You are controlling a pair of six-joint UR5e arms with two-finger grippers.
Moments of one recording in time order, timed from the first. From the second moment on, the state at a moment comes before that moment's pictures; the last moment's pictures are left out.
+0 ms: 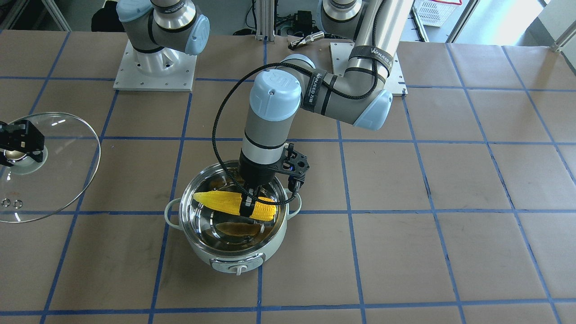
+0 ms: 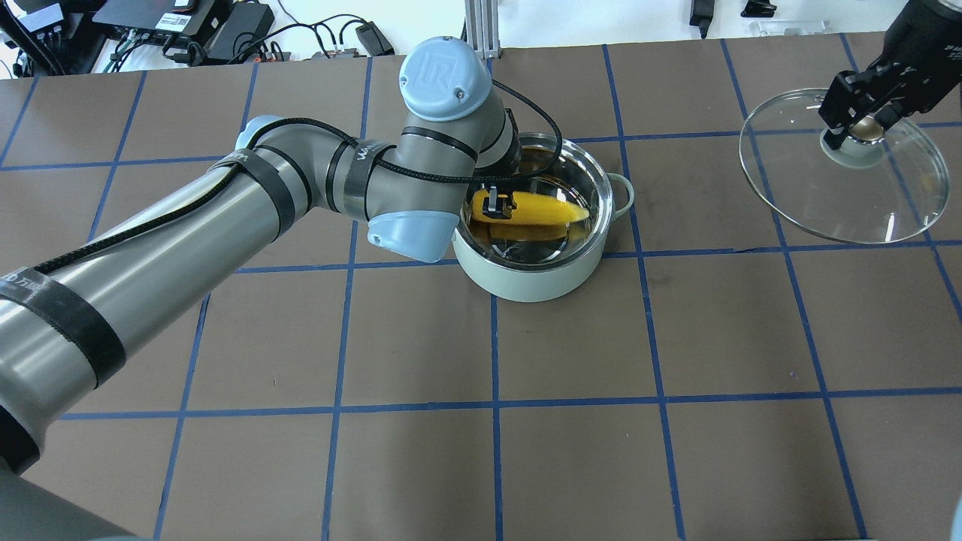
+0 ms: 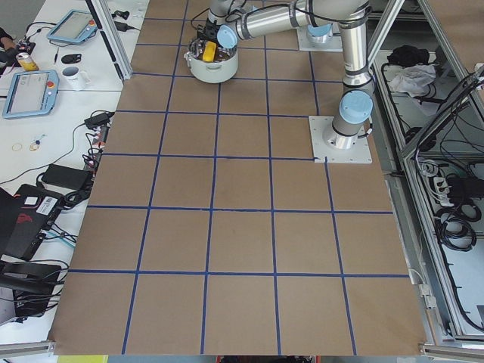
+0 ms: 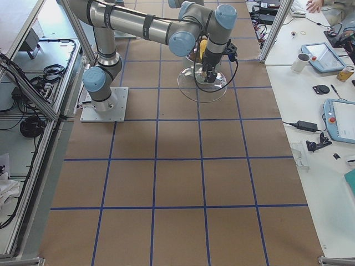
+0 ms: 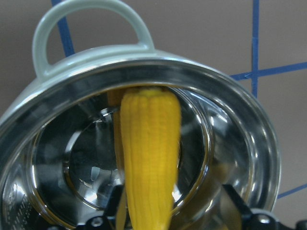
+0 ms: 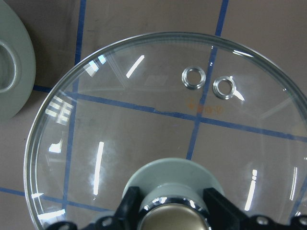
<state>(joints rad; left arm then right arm) -1.95 -2.00 -1.62 -0.75 1.48 -1.82 1.22 -1.38 1.43 -1.52 -1.56 -0.55</state>
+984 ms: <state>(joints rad) -1.83 -1.91 -1.62 -0.72 1.35 -1.20 1.39 -1.40 1.42 -1.53 -1.55 -0.25</state>
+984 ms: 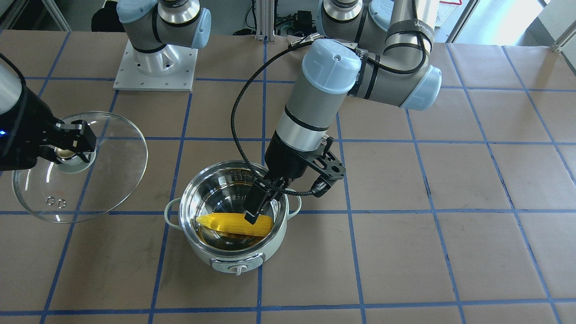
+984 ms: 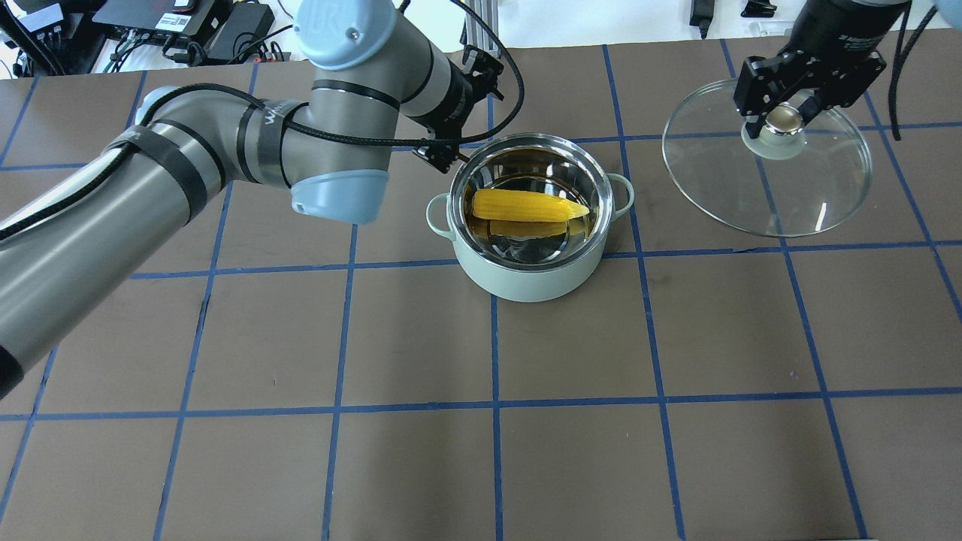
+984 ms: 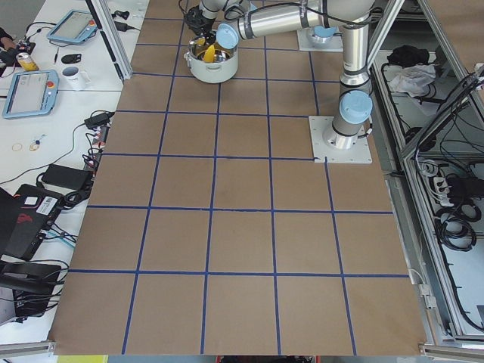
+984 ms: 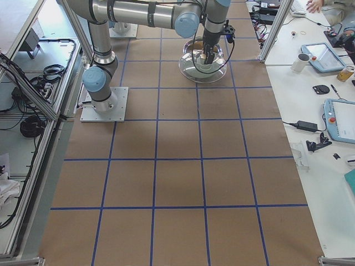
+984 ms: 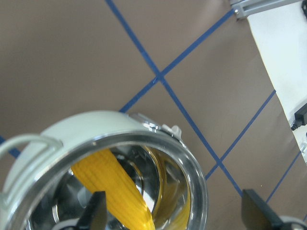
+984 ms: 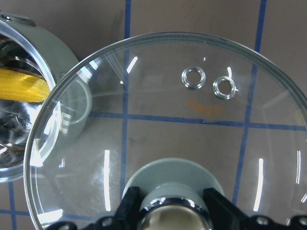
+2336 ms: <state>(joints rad) -1.55 -1.67 -1.62 -1.19 1.62 -0.15 1.77 -1.19 1.39 -1.77 -1.44 0.19</state>
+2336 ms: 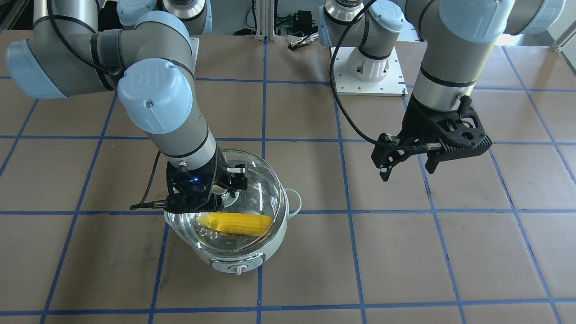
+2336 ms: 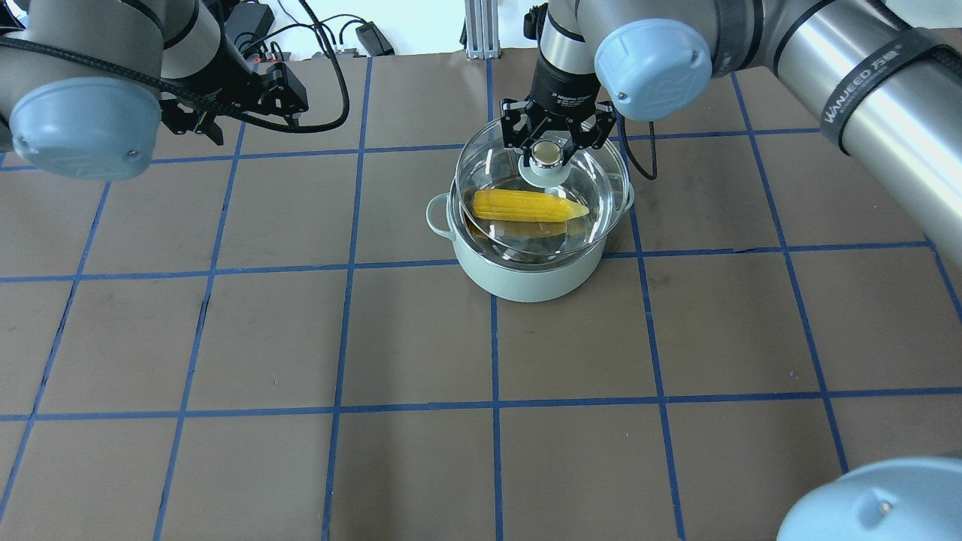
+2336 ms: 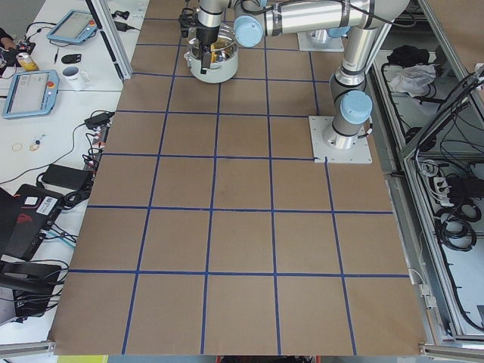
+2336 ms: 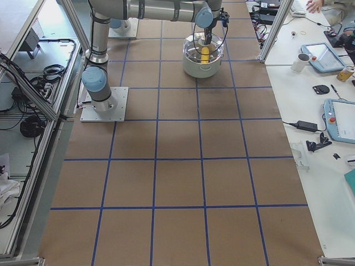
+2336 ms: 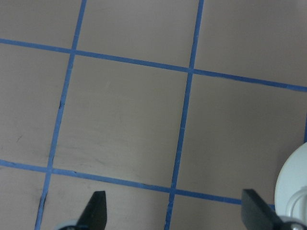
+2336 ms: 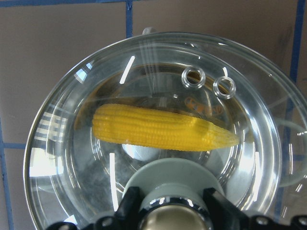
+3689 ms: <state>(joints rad) -1.55 -1.61 -1.62 -1.28 1.61 -0.14 1.79 -1.15 1.39 -1.80 -1.44 0.27</state>
